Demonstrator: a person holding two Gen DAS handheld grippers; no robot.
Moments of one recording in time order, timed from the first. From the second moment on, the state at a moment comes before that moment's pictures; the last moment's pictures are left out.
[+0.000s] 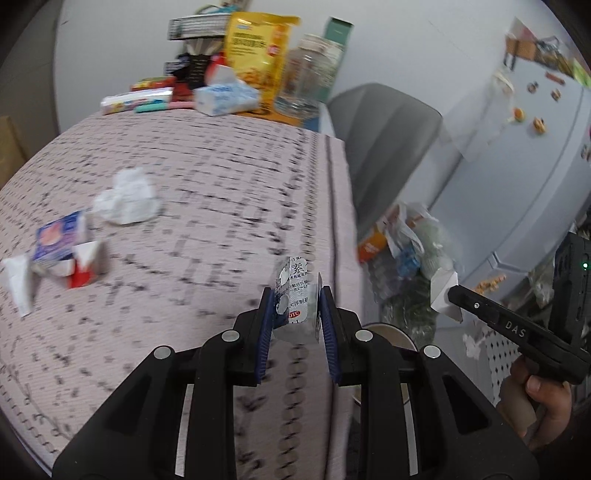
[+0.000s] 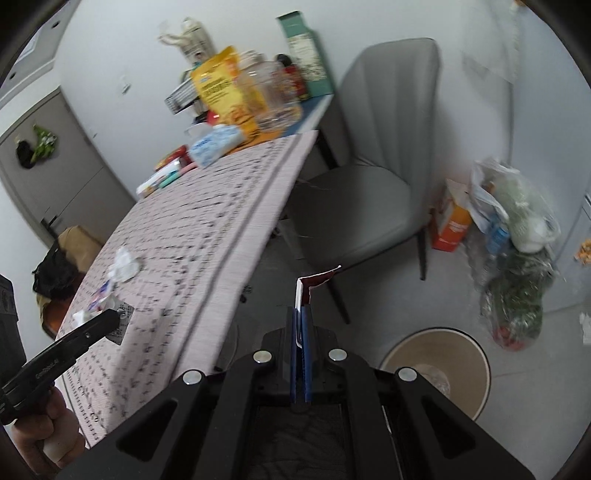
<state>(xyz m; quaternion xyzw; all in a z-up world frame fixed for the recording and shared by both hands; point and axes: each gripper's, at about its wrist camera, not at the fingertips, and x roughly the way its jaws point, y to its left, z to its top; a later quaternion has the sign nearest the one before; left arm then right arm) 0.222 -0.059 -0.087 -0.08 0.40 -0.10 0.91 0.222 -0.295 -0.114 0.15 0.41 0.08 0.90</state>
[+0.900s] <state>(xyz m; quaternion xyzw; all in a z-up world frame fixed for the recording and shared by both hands) 0.269 -0.248 -0.170 -0.01 0.52 -0.24 0.82 0.184 -0.462 -0.226 0.26 0.45 -0.10 0.85</state>
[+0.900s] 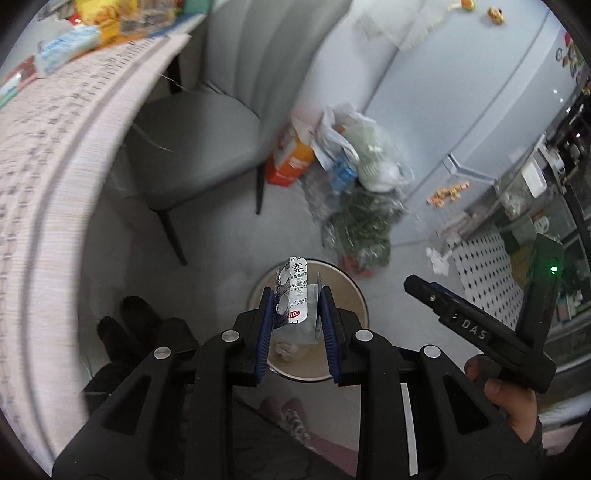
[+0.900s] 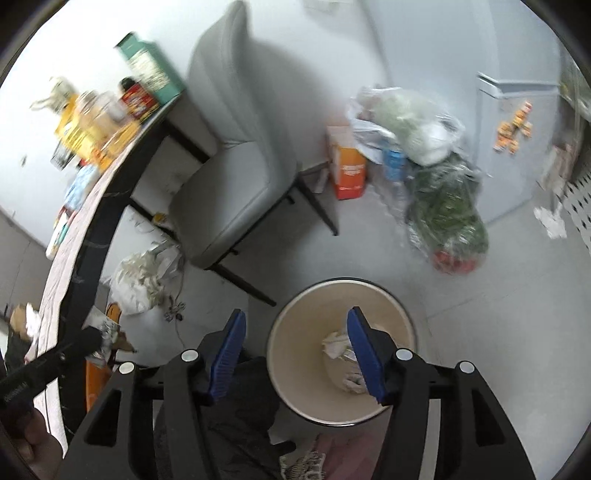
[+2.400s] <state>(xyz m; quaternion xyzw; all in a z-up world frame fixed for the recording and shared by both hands) 0.231 -0.044 -0.068 -0.16 0.37 -0.15 0.90 0.191 -0.281 -0.080 0.15 0.34 0.00 0.93</state>
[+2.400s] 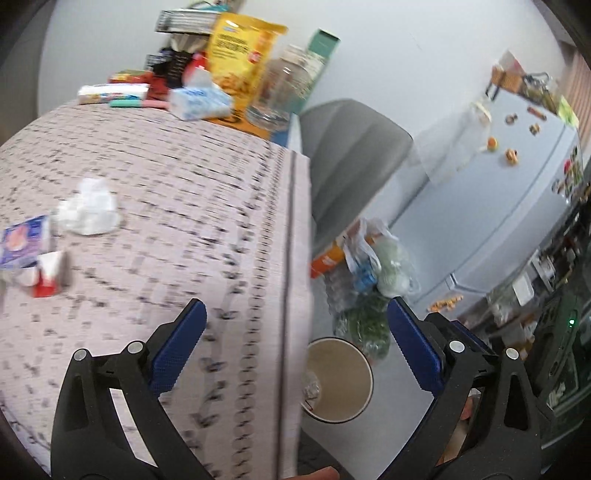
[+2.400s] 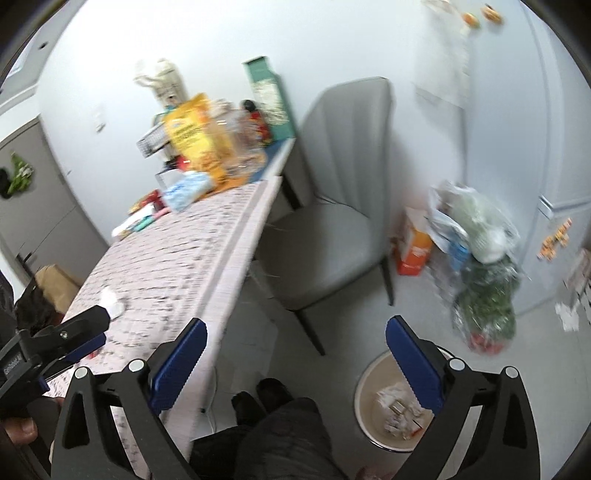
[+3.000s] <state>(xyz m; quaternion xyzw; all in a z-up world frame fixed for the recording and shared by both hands) 0.184 0.080 -0.064 -0.21 0.33 -0.07 0.92 0.203 -0.155 -0.069 0.09 0.33 0.11 0.93</state>
